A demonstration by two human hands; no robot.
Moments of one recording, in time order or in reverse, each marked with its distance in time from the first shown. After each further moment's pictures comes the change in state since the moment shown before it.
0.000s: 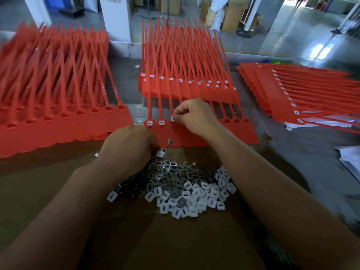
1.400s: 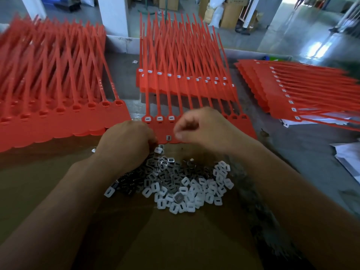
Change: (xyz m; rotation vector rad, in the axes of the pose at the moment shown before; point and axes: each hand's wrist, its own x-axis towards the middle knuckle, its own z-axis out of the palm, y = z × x) left_hand 0.001 0.001 0.002 0.020 0.004 0.006; right_hand -0.057 -0.007 -0.027 0.008 -0.237 -0.218
